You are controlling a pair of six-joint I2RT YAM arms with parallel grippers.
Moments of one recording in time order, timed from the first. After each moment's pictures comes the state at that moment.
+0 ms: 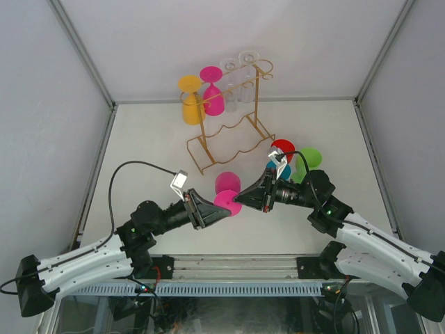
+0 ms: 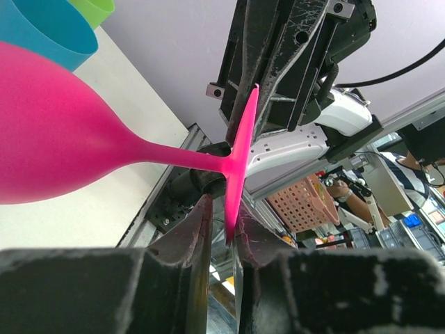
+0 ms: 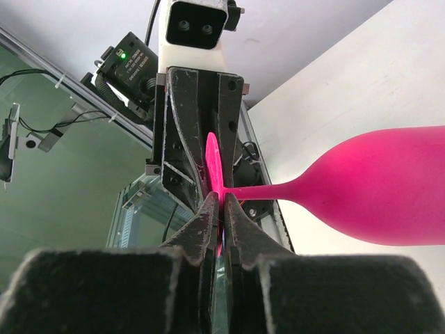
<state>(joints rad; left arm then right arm) -1.03 0.62 0.35 0.39 0.17 -0.96 0.80 0.84 0.59 0.29 -0.59 0.72</state>
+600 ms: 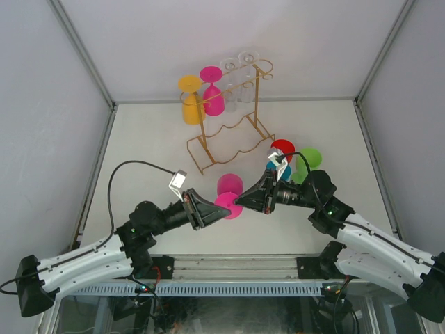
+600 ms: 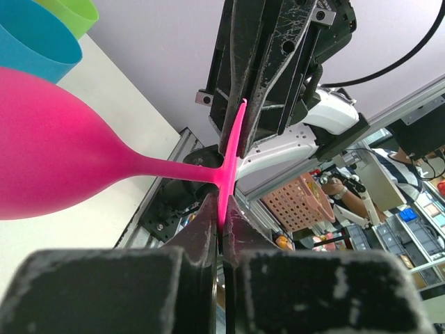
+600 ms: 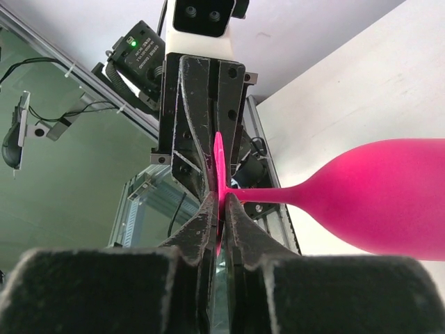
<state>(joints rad) -1.03 0.61 0.35 0.43 0.19 -0.95 0.80 0.83 0.59 0.30 -0.63 0.72</state>
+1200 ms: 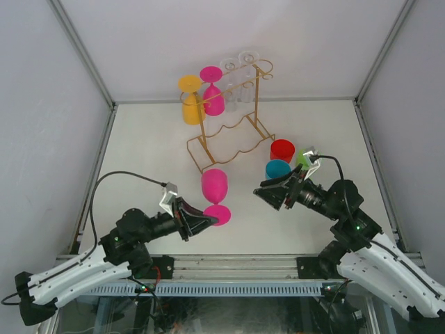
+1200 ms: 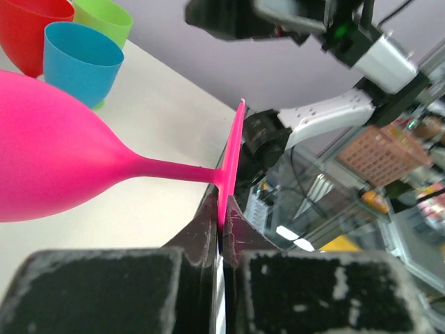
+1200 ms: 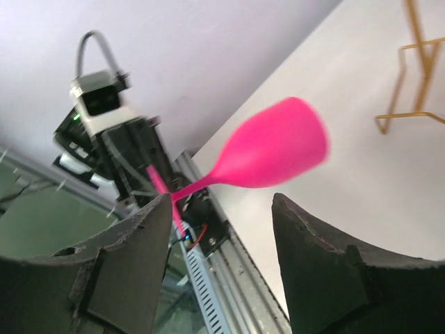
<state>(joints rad) -1.03 0.39 0.33 0.16 0.21 -0.62 0.73 0.57 0.60 0.01 -0.36 0.68</state>
